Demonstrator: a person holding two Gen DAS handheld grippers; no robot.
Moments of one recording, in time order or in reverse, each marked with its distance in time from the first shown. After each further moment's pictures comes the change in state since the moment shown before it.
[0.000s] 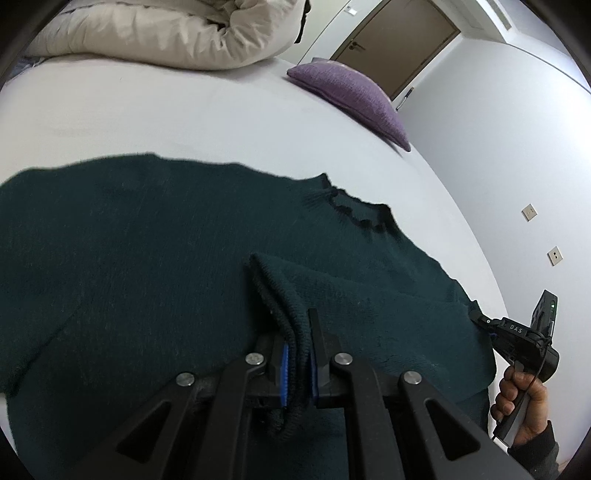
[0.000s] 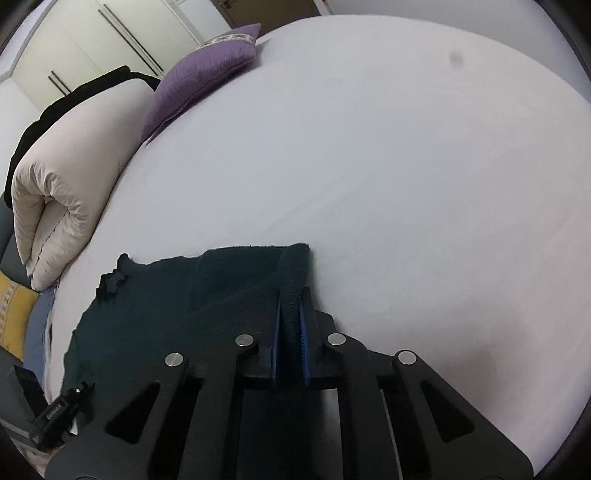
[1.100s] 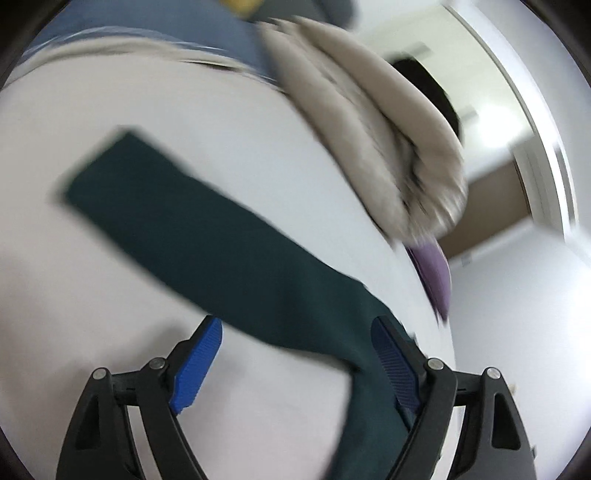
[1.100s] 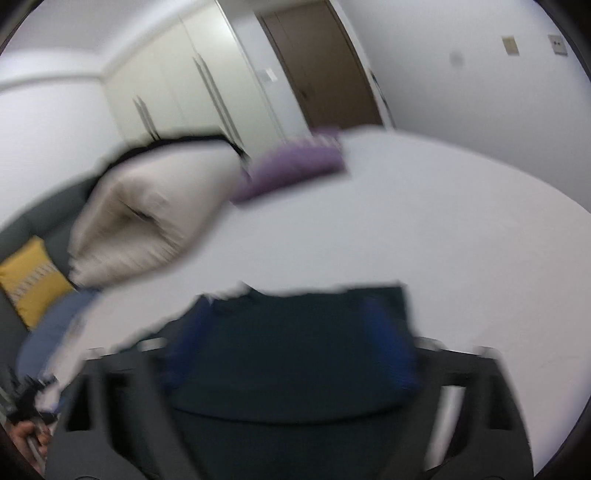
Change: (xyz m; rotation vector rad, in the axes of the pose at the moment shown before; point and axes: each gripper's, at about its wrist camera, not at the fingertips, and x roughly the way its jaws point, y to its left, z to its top) left arm -0.267 0.260 -0.088 -0.630 -0.397 0.073; right arm -0.174 0.102 -0.103 -0.190 -0.435 0.211
